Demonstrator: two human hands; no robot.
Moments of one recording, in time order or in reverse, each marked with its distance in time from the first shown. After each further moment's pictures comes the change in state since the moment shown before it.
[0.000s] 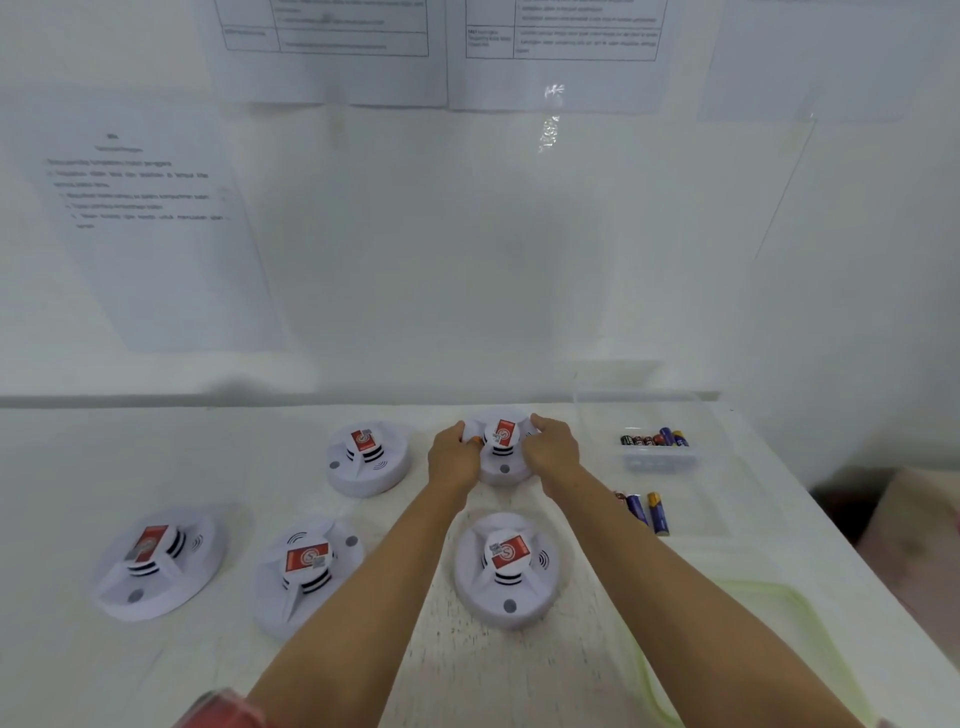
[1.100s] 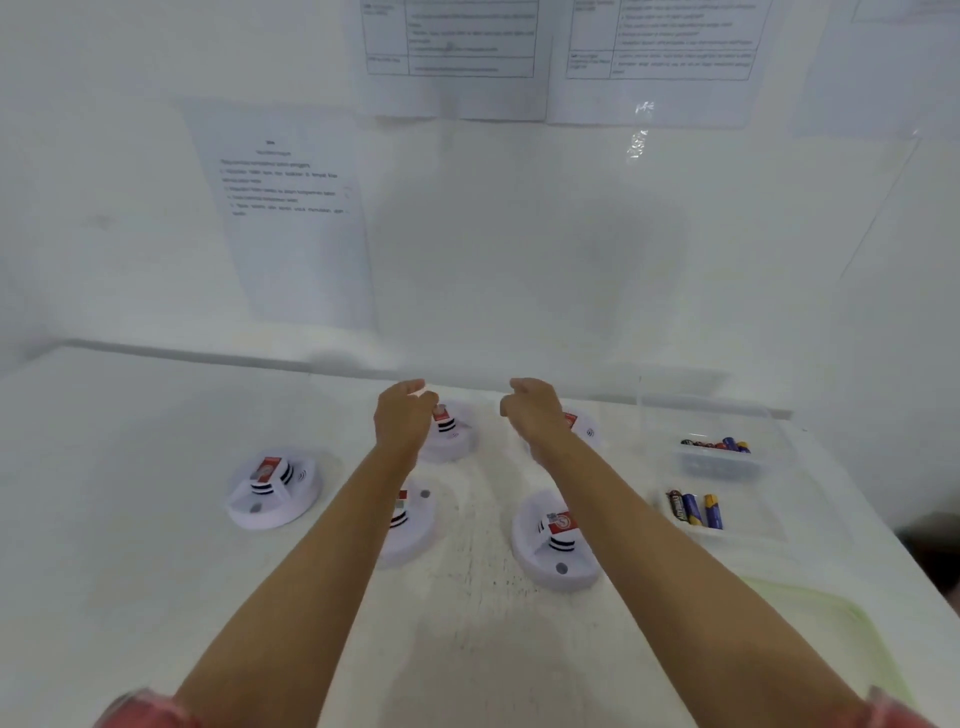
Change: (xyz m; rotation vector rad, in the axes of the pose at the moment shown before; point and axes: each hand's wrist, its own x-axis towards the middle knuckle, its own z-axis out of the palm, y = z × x) left_hand -0.034 0.022 -0.119 -0.048 0.355 -0.004; right_hand -0.041 -0.050 0.048 0.051 -0.209 -0.181
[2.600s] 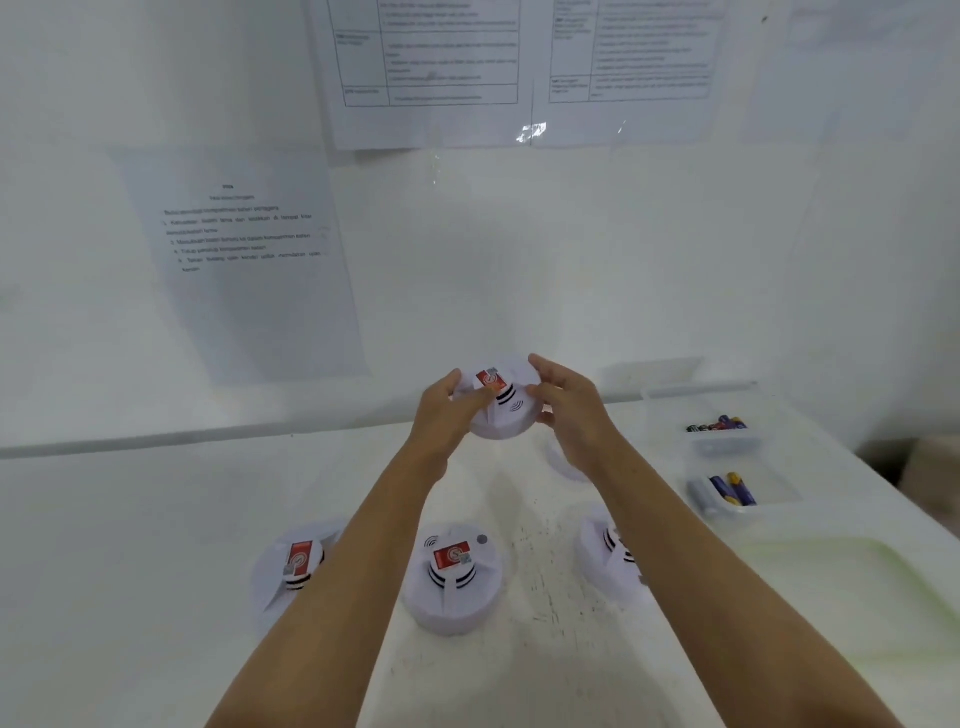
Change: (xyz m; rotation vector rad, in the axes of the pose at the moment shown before) left_hand 0.041 0.026 -0.018 -0.150 -0.617 0.167; right_hand -0.007 -0.028 0.017 0.472 0.156 -0.170
